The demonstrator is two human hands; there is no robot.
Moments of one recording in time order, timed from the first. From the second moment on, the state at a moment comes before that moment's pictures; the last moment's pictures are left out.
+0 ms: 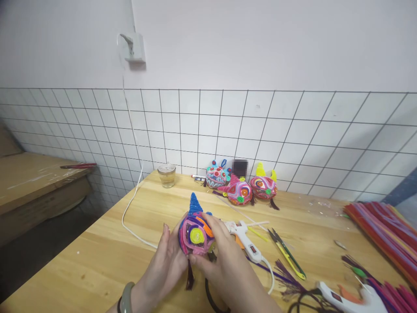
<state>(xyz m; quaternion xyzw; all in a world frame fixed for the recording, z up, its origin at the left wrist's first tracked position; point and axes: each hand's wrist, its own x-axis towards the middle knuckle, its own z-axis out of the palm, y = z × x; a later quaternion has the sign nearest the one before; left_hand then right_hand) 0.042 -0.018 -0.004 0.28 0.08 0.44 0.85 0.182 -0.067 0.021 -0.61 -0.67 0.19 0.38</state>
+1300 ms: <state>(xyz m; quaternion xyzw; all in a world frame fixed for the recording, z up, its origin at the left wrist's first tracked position) 0.001 0.051 -0.009 0.31 0.32 0.67 0.60 0.204 -0.058 0.029 -0.60 -0.61 0.21 0.47</state>
